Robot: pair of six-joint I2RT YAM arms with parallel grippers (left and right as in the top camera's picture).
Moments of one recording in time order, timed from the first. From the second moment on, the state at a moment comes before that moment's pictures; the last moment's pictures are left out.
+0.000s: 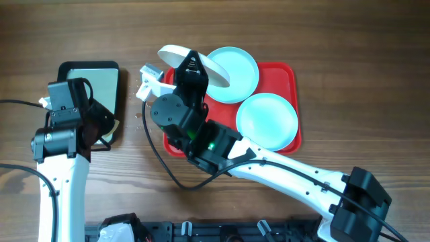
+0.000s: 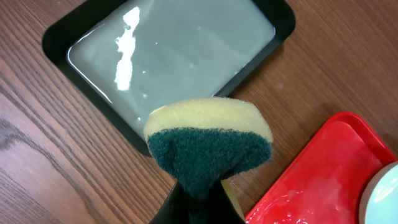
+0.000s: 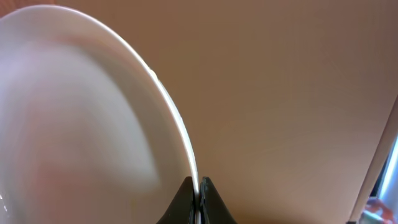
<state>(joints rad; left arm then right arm) 0.17 1.15 1.03 -0.93 -0.15 -0.65 1.07 1.73 1.38 0.16 1.15 -1.19</state>
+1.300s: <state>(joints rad) 0.17 1.19 1.03 -0.94 -0.15 -0.65 0.05 1.67 1.35 -0.66 0.48 0.81</state>
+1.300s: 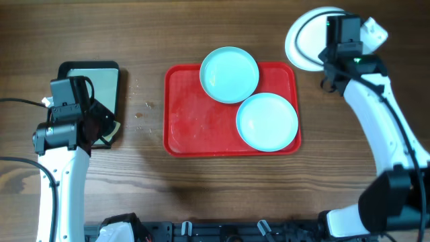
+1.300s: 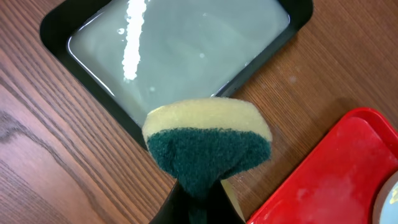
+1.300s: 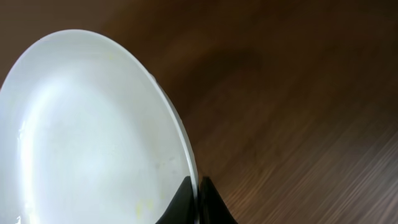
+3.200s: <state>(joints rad) 0.17 1.22 1.03 -0.94 -0.15 -0.65 0.30 2.06 1.31 -0.22 -0.12 0.39</state>
